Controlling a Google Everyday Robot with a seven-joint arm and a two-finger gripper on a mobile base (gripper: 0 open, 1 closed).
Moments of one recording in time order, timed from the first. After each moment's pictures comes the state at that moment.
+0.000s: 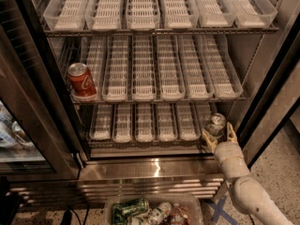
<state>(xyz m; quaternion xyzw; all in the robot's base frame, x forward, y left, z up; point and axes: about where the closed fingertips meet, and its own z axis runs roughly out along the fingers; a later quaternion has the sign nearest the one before) 0.620 -0.289 0.605 -0.12 0.70 -0.08 0.69</state>
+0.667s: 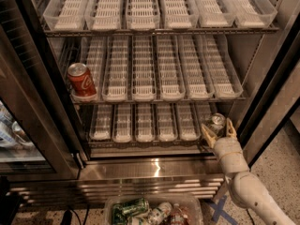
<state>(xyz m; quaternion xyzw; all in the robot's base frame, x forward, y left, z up) 0.635 -0.289 0.613 -0.10 0.70 -0.06 0.71</state>
